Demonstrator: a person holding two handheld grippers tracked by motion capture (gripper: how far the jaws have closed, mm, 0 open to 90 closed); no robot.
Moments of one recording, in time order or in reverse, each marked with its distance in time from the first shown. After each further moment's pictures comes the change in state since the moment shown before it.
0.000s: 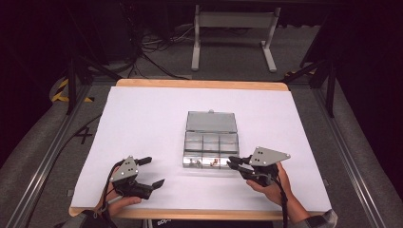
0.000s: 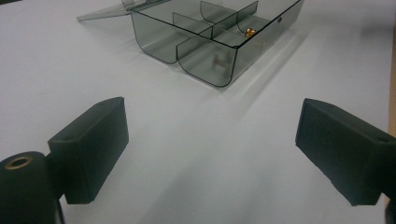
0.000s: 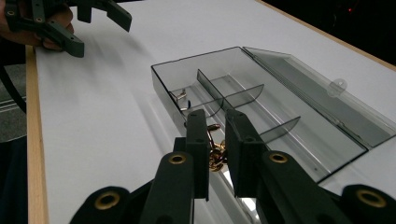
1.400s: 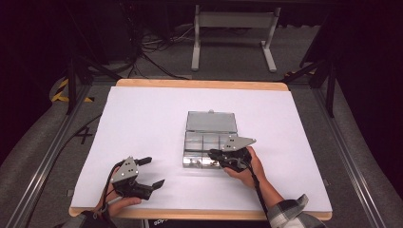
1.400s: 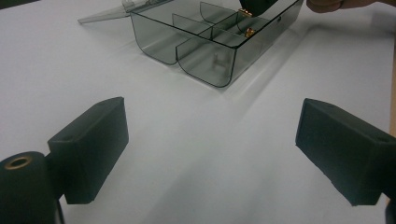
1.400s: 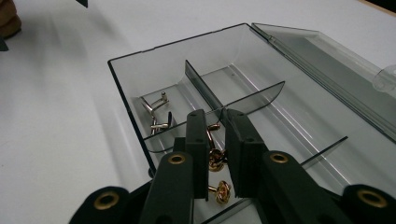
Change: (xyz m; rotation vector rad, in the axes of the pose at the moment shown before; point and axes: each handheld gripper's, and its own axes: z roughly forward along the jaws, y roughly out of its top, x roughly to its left) left arm -0.001 0.000 0.000 0.000 0.008 0.017; right arm -0.016 0.004 0.082 0.101 0.025 0.040
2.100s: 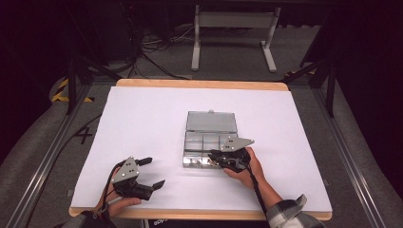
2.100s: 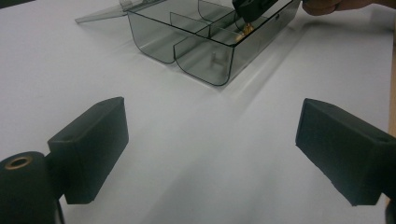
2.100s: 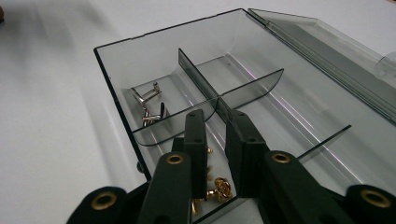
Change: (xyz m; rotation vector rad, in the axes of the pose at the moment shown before) left arm -0.001 0.000 0.000 0.005 -0.006 0.008; right arm -0.001 -0.005 0.006 0.016 -0.018 0.011
